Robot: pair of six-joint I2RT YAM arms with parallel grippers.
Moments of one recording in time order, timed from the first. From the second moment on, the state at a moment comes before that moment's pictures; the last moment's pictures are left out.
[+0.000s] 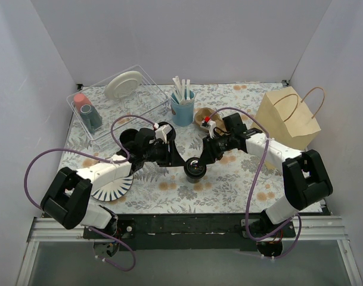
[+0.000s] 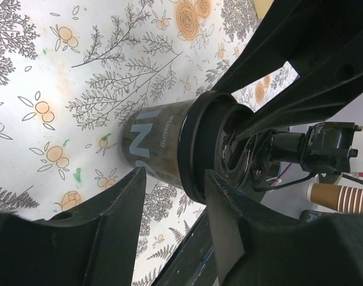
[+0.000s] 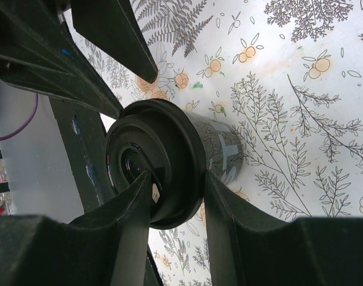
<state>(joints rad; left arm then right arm) -0.58 1.39 0.69 0.09 0.55 -0.64 0.47 1.56 0.95 -0.38 -0.87 -0.04</state>
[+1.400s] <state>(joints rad) -0.59 1.27 0.78 -0.07 0.22 -0.82 0.50 1.27 0.64 -0.07 -0.67 0.33</state>
